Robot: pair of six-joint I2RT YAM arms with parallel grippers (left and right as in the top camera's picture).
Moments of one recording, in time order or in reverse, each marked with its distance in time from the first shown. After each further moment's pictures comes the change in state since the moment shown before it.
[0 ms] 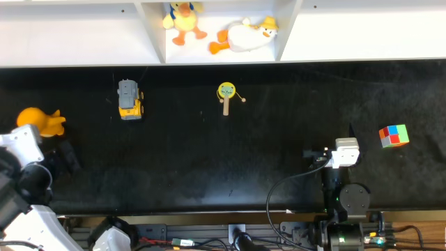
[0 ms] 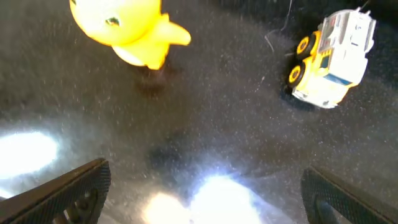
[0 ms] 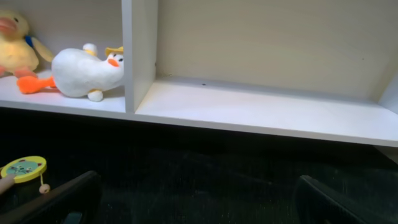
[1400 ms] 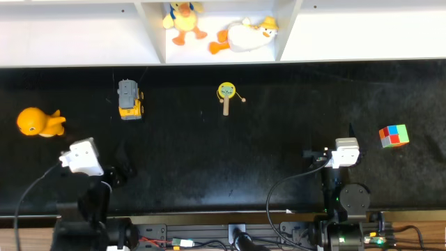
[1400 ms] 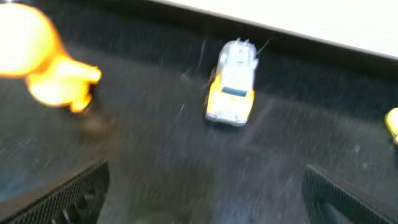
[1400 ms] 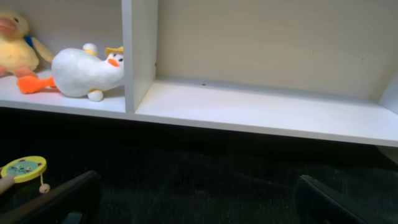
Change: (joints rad) left arm -0.817 -0.618 -0.346 0.199 -0.490 -0.539; right arm 0.000 0.000 0.000 0.000 0.000 0.000
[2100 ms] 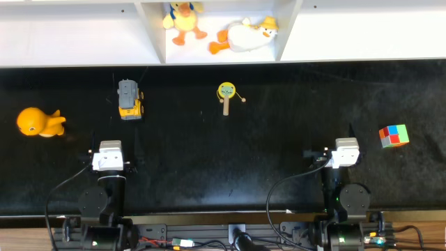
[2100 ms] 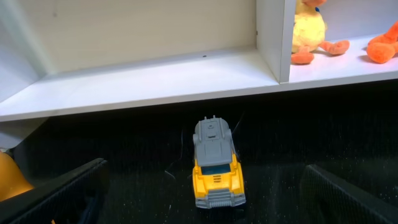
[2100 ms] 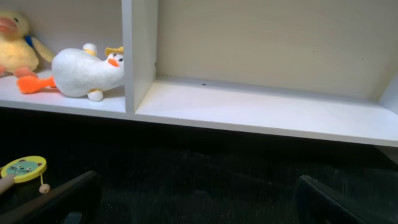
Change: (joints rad) left arm -0.093 -0.278 -0.501 0.705 0.006 0.350; right arm 0.000 0.000 0.000 0.000 -0.001 0.000
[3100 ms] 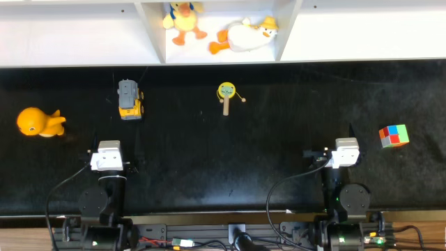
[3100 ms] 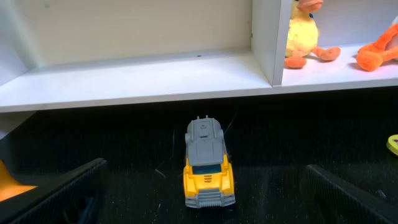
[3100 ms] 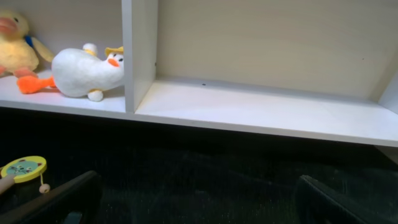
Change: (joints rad) left arm 0.000 0.000 0.000 -0.002 0.019 -0.053; right arm 0.000 0.000 0.000 0.000 0.000 0.000
